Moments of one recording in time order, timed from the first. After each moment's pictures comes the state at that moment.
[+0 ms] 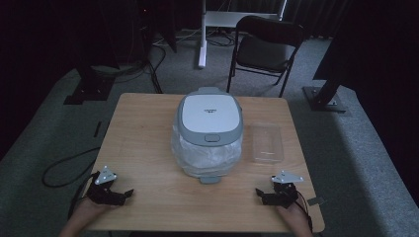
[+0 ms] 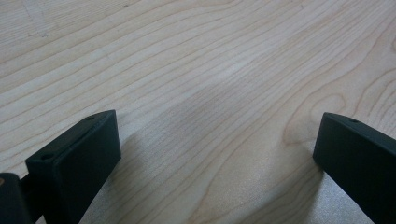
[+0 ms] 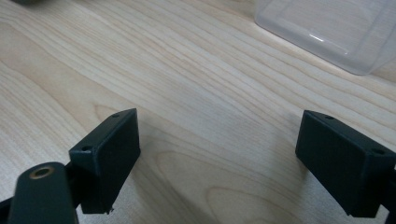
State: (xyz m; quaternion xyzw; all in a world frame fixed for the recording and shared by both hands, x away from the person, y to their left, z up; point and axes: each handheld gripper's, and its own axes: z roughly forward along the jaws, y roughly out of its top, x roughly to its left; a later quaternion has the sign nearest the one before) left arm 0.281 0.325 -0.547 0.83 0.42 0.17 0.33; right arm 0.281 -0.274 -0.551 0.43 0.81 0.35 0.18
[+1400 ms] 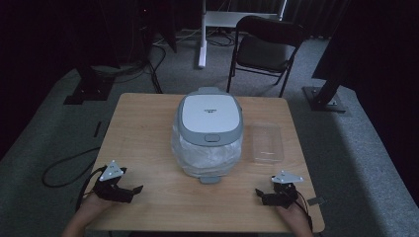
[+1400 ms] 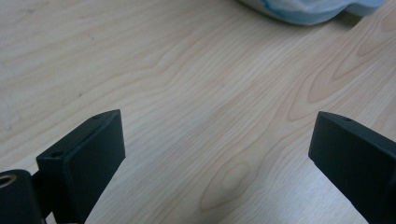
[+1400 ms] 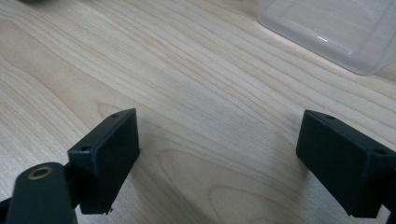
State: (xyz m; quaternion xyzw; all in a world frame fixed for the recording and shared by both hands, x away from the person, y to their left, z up) left arm 0.278 0.288 -0.499 0.84 0.37 0.16 0.38; right arm 0.281 -0.274 -0.551 0.42 0.81 0.35 0.18
